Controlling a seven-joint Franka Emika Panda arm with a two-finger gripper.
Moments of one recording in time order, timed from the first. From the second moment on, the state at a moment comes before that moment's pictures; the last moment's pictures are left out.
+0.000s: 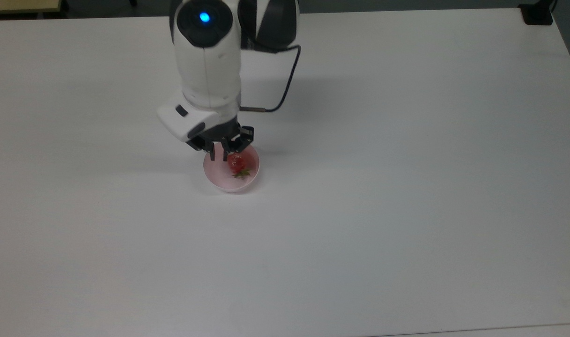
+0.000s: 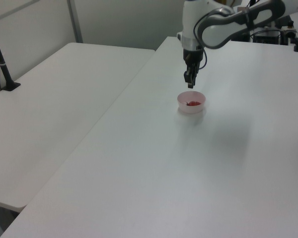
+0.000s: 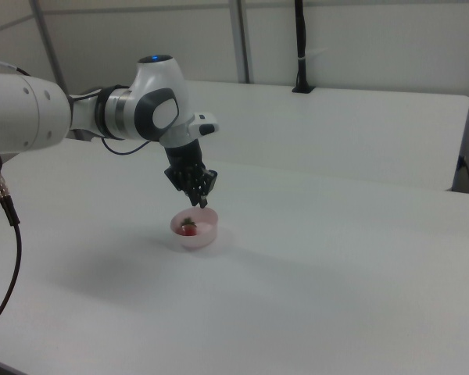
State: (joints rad) arm 0.01 0.41 0.00 -1.59 -0.09 2.06 0.03
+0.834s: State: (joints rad) arm 0.04 0.48 0.00 -1.62 -0.09 2.05 -0.15
